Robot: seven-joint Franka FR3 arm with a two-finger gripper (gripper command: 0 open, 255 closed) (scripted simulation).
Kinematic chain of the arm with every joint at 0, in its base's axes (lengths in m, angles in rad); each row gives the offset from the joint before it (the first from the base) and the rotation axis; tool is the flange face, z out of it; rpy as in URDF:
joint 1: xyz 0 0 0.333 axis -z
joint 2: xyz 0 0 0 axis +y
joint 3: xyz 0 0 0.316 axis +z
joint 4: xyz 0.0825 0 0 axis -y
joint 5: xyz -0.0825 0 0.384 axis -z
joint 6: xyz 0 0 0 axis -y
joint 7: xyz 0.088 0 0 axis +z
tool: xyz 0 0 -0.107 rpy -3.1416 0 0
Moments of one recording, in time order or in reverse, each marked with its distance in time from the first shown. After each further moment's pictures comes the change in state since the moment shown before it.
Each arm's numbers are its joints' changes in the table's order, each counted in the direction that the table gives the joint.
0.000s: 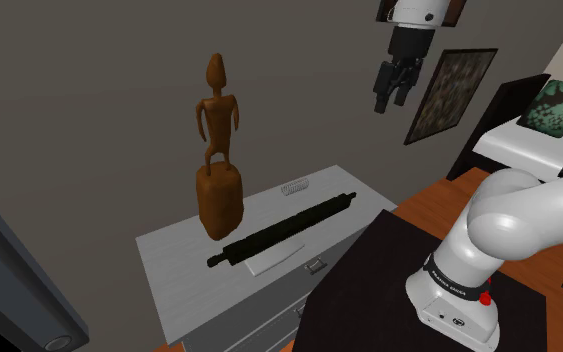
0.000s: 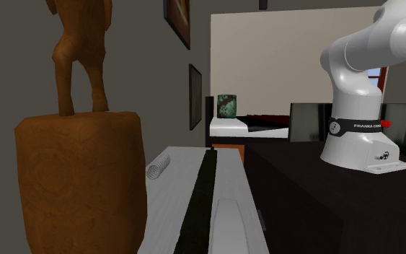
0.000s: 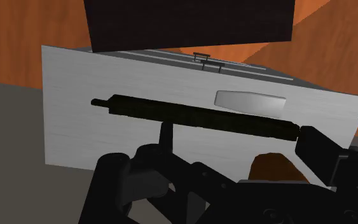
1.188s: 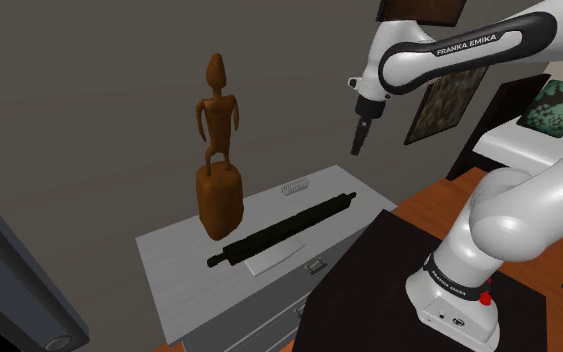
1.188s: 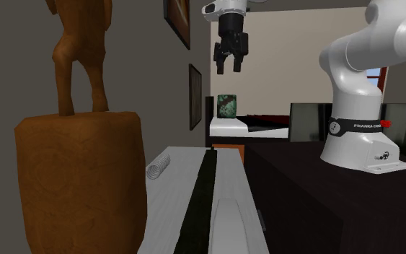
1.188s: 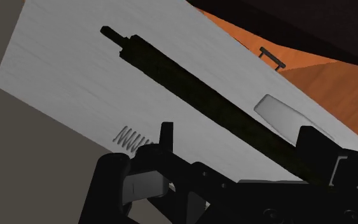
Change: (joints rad) arm -0.063 0.234 -0.275 -0.289 0.180 0.602 0.538
